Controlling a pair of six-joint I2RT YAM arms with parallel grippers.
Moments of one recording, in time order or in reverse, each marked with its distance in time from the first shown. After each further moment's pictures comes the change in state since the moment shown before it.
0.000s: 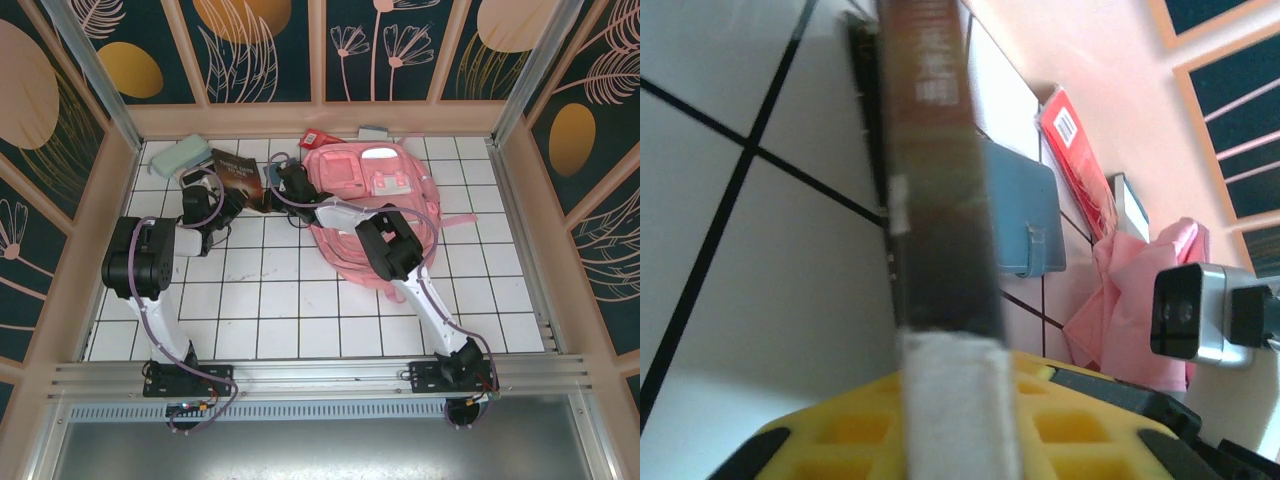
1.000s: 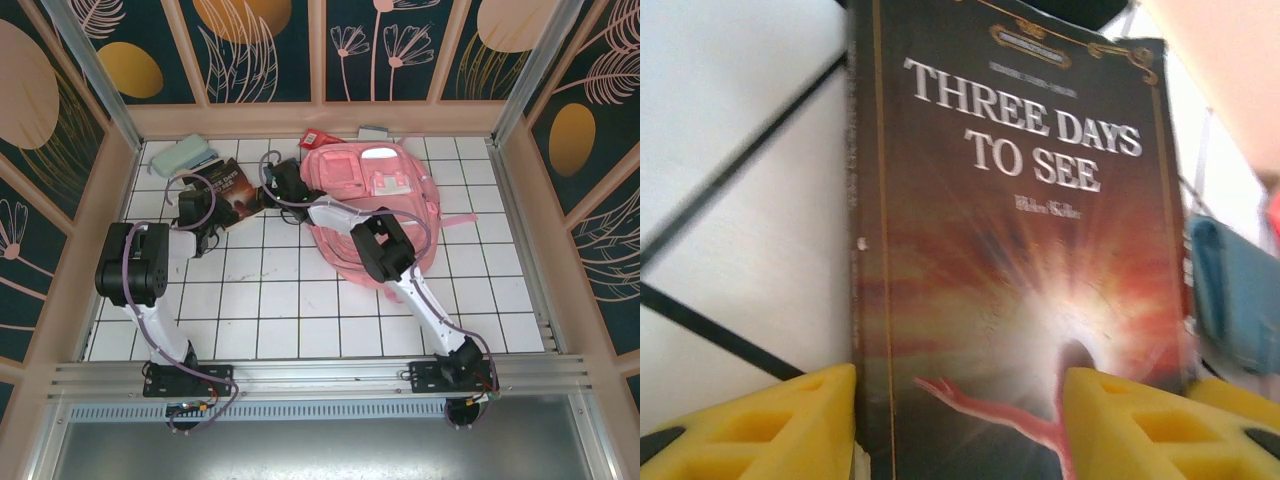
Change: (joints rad) left arm 0.027 -0.059 -0.043 -0.175 -0.305 0.043; right arm 0.014 0.086 0.163 -0.053 0.058 -0.049
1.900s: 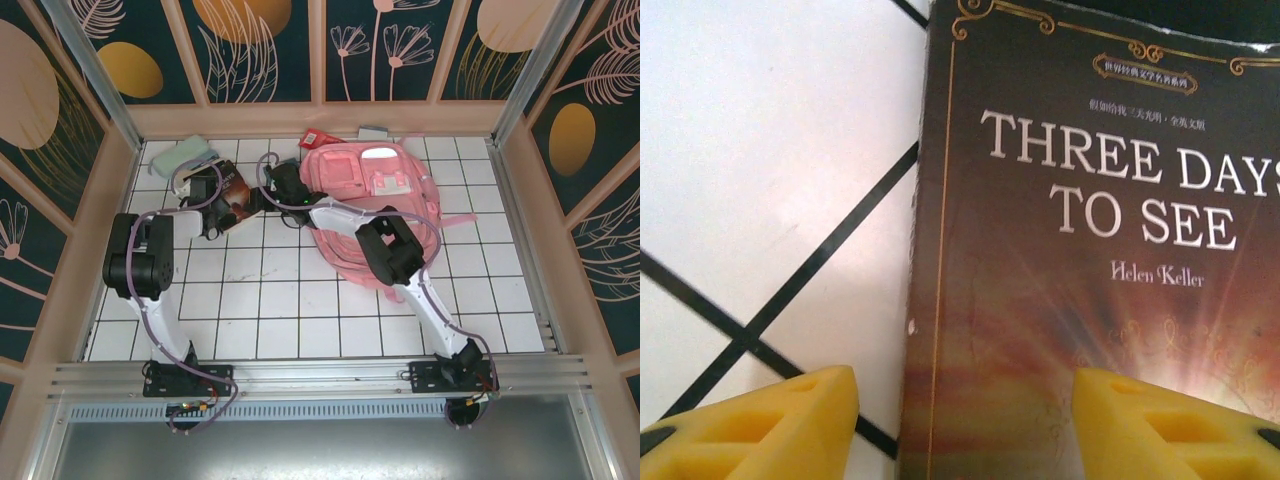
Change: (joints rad) left arm -0.042 0.052 0.247 -0.454 -0.309 0.050; right arm 0.031 -0.125 -0.139 0.005 0.049 -0.037
